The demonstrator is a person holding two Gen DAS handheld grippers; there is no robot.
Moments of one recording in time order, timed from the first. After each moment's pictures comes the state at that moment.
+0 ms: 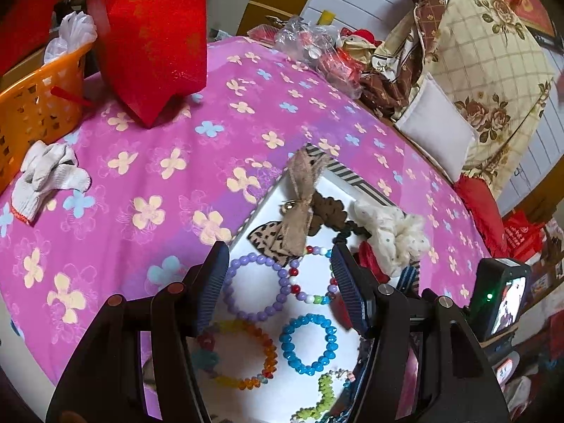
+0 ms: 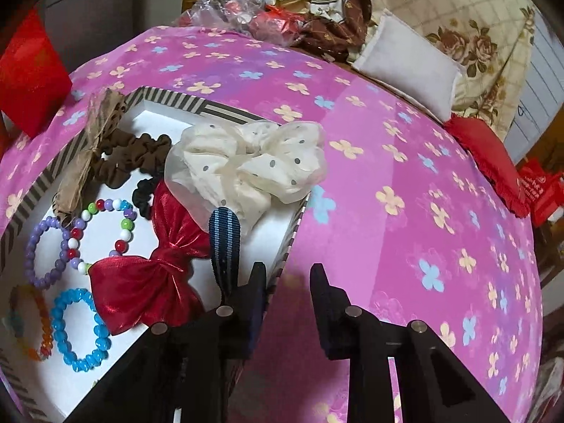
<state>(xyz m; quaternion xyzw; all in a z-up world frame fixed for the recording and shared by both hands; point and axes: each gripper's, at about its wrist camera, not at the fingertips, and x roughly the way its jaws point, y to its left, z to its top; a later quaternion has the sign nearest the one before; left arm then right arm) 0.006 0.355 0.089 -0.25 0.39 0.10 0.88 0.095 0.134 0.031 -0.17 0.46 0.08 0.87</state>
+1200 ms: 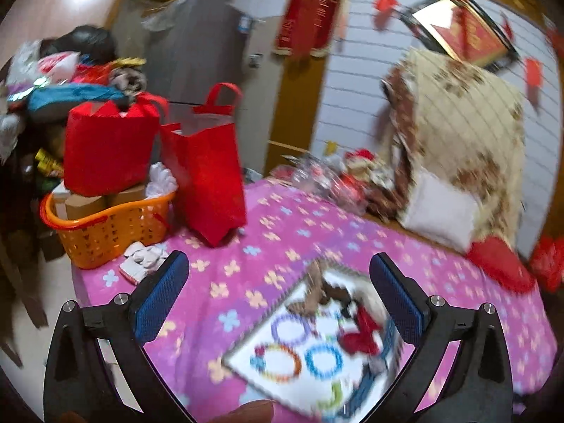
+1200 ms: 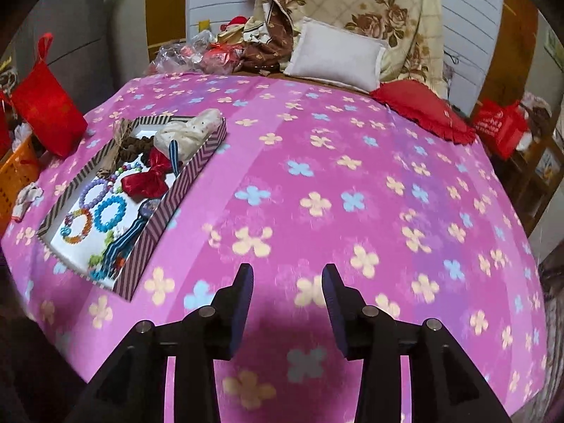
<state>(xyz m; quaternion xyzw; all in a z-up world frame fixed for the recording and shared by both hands) -0.152 0.270 0.182 -0.11 0.15 0.20 0.96 -0.083 -0.037 0.095 -0.06 0.43 0.05 0.90</state>
